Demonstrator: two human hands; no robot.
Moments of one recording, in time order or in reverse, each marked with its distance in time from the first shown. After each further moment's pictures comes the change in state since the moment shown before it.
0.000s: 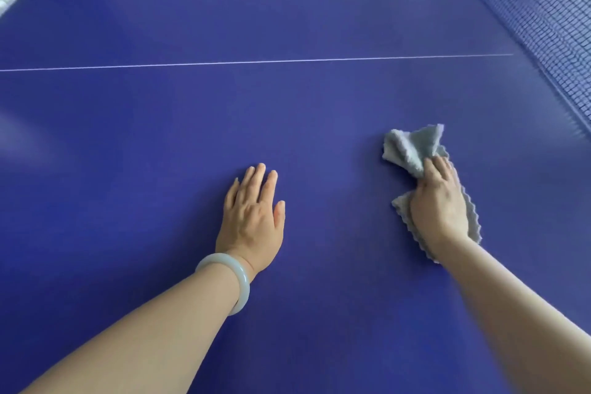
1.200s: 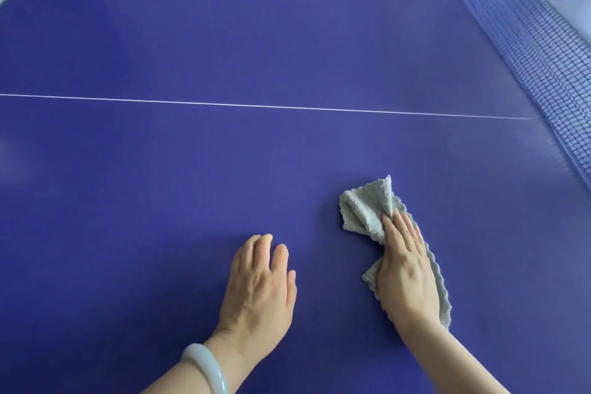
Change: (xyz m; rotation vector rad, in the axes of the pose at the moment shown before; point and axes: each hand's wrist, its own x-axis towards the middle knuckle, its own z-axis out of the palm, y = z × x) left_hand 0.031 0.003 -0.022 0.039 -0.042 0.080; right_hand 0.013 -0.063 0.019 -0.010 -0.166 -0.136
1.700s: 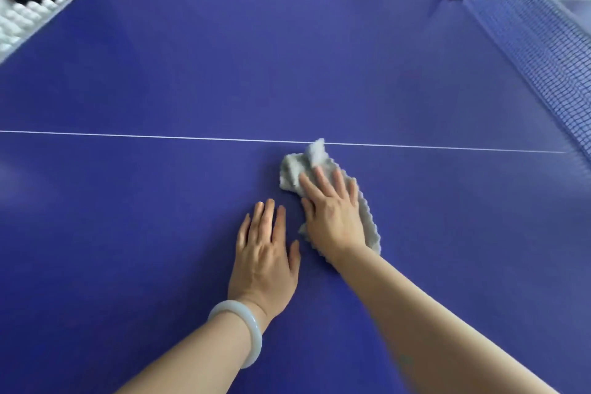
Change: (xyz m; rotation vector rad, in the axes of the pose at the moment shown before) left_hand 0.115 -0.016 0.012 0.033 0.022 -0.165; right_hand 0.158 -0.099 0.044 -0.041 -0.012 -0.379
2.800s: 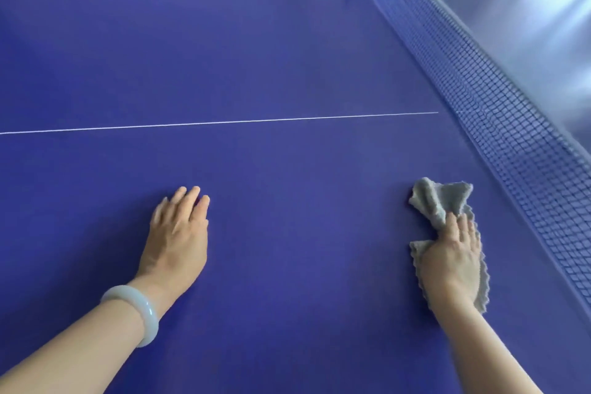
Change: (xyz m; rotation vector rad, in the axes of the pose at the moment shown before) left_hand -0.013 0.030 0.000 0.057 0.144 0.161; right_hand -0.206 0.225 -0.097 0.000 0.237 0.871
